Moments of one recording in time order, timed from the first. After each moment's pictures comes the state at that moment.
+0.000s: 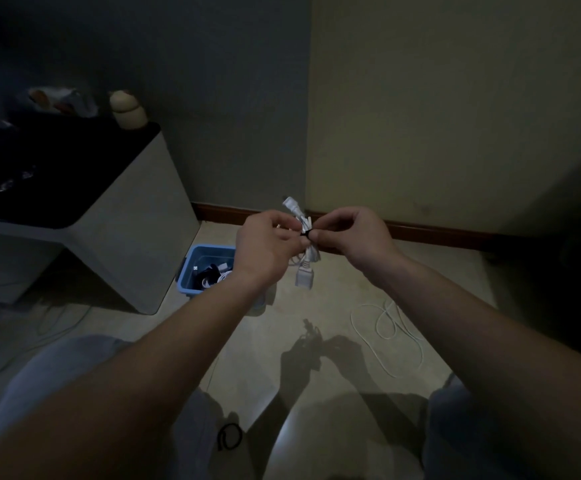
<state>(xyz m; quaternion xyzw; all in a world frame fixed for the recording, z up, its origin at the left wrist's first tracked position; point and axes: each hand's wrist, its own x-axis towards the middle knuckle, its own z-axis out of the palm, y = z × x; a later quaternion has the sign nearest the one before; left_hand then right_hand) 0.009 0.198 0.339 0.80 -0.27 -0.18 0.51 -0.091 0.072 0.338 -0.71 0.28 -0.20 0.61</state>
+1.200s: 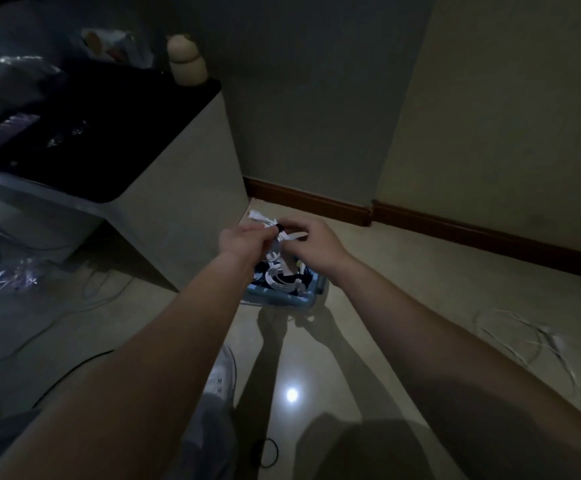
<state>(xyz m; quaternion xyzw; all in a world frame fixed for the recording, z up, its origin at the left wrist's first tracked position) 0.191 0.229 0.213 0.74 0.09 -0.24 0.63 0.113 0.114 0.207 -0.78 0.21 -0.04 0.59</state>
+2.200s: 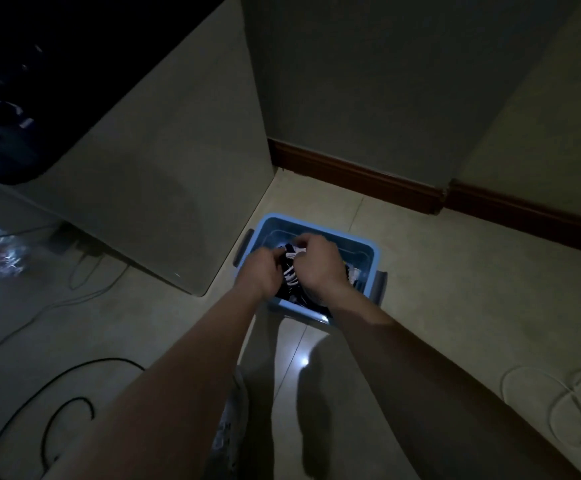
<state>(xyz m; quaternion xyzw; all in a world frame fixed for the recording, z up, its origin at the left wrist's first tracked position) 0.299 0.244 0.010 0.92 -0.23 -0.25 0.19 0.235 0.133 0.026 -0.84 0.30 0.02 0.45</state>
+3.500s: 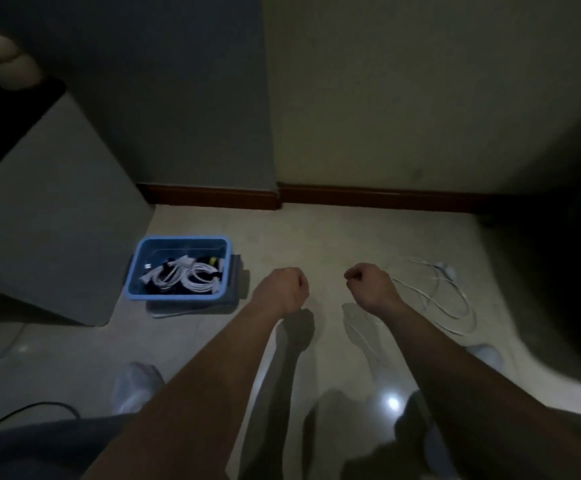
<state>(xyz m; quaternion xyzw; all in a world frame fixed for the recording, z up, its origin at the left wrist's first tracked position) 0.031 0.101 0.126 0.84 -0.42 -0.32 0.14 -0.118 -0.026 0.108 -0.78 0.49 0.00 0.39</state>
